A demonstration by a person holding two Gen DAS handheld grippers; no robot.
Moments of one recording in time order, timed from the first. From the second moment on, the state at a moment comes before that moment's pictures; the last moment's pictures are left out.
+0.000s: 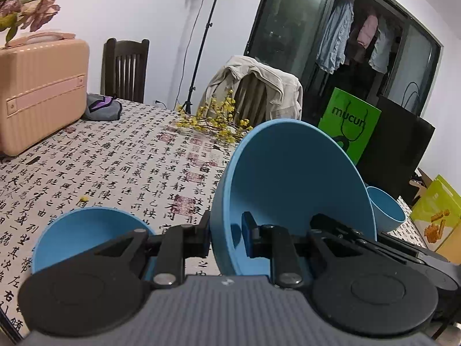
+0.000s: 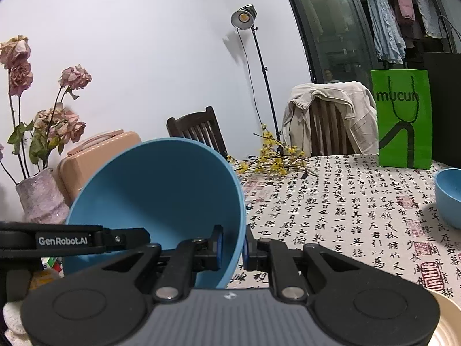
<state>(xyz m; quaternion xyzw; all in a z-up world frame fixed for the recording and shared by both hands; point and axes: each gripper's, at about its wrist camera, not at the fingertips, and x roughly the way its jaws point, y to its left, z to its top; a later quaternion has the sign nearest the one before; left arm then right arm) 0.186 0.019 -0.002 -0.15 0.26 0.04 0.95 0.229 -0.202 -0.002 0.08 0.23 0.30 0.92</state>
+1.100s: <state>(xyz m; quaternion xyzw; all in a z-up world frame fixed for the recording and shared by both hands) 0.172 0.063 -0.008 -0.18 0.25 0.08 0.95 0.234 -0.157 0.001 0.07 0.24 0.34 0.91</state>
